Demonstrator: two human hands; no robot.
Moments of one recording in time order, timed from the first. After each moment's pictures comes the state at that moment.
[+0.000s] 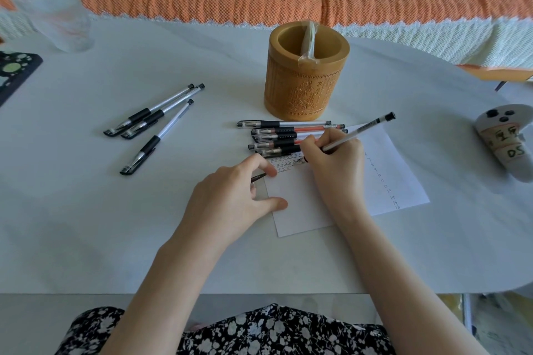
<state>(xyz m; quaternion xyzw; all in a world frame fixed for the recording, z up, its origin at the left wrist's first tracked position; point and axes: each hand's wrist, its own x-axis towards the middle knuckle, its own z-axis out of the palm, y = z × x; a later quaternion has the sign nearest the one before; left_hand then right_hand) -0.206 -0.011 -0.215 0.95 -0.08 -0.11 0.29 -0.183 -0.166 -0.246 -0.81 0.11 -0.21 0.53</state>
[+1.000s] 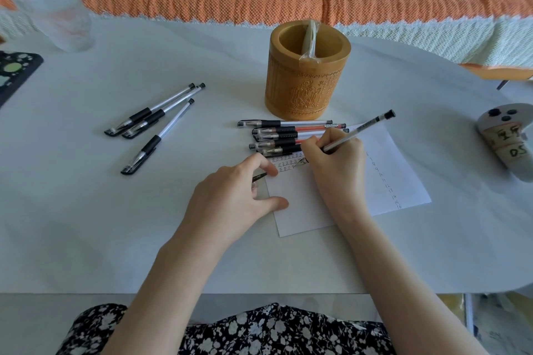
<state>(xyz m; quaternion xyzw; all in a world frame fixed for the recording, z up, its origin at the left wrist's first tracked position) -0.206 -0.012 -0.215 0.95 -0.08 -0.11 0.30 -0.183 -0.165 -0.245 -0.80 0.10 -0.22 0.55</state>
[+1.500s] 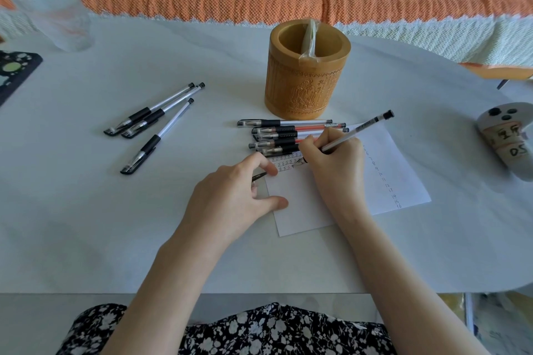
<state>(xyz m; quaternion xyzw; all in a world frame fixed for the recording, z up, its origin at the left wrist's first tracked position) -0.206 -0.011 -0.215 0.95 -0.08 -0.11 0.30 -0.183 -0.166 -0.247 -0.81 0.10 -0.21 0.54</state>
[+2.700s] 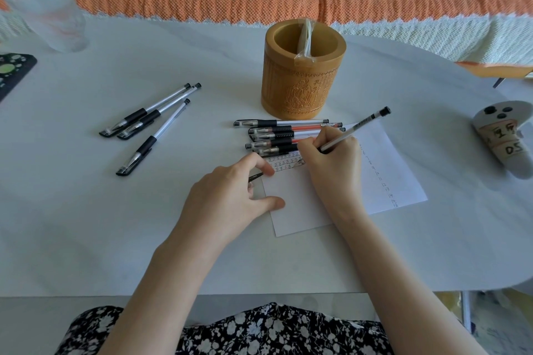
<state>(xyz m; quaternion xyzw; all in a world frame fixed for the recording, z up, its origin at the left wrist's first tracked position) -0.206 -0.012 -0.213 0.95 -0.08 -0.10 0.30 -0.185 -0.165 -0.242 -0.81 0.10 -0.21 0.54</state>
